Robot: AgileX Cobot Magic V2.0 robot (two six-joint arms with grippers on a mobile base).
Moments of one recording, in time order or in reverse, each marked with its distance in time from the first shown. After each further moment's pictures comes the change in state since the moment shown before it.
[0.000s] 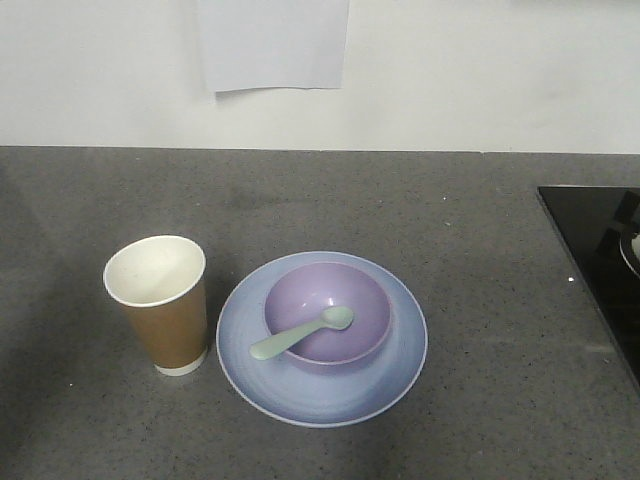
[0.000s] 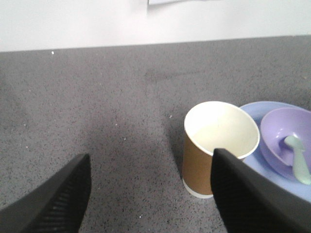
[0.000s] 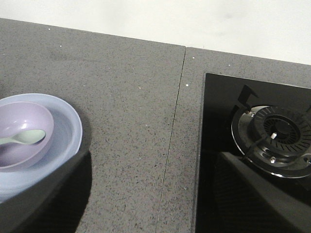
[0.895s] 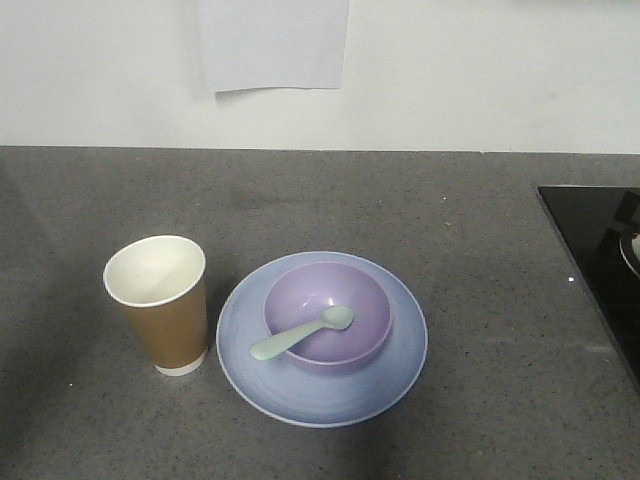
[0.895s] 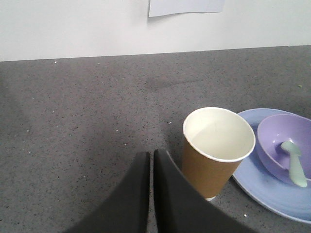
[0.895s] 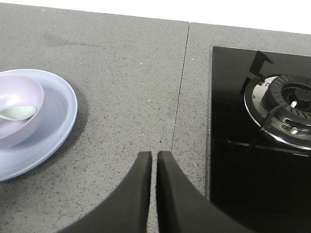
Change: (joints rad) left arm 0.000 -0.026 0.000 0.001 0.004 0.000; right arm 0.000 -0.185 0.362 -0.007 -0.189 0.046
